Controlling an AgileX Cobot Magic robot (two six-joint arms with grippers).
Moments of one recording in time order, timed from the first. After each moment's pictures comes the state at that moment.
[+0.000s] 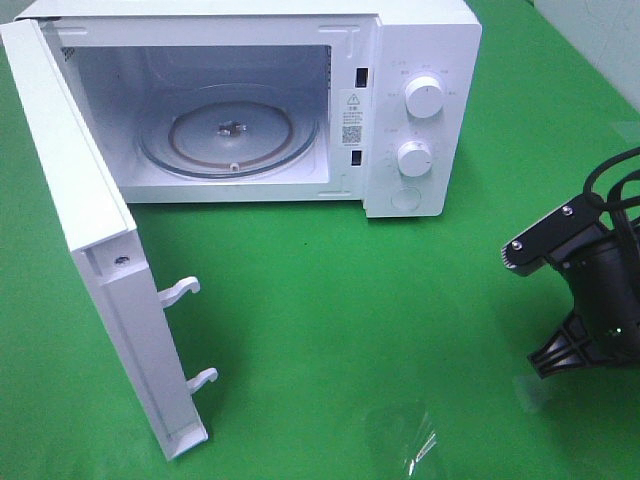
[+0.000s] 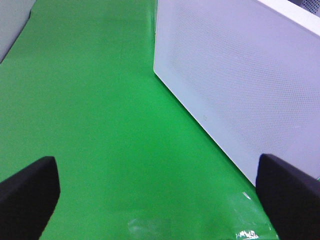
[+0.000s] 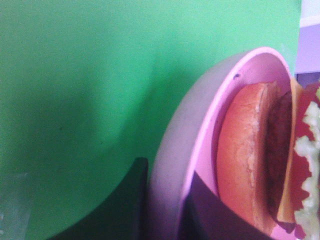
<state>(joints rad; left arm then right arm) 0.05 0.00 -0.52 -0.14 1.08 0.05 0.67 1.67 -0.51 -1.22 0.79 1.33</state>
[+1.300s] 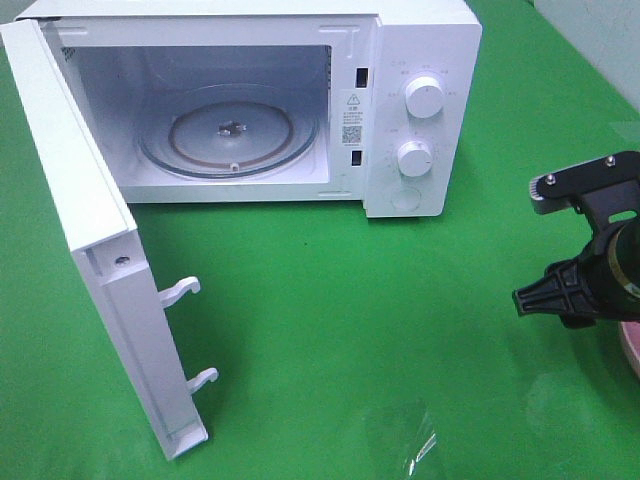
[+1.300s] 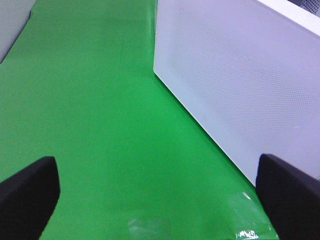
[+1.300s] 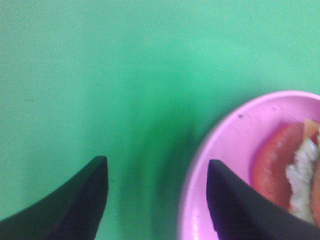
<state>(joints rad) 0.05 0.00 -0.52 -0.14 1.08 0.05 0.45 1.52 -0.55 -1.06 0.45 1.19</state>
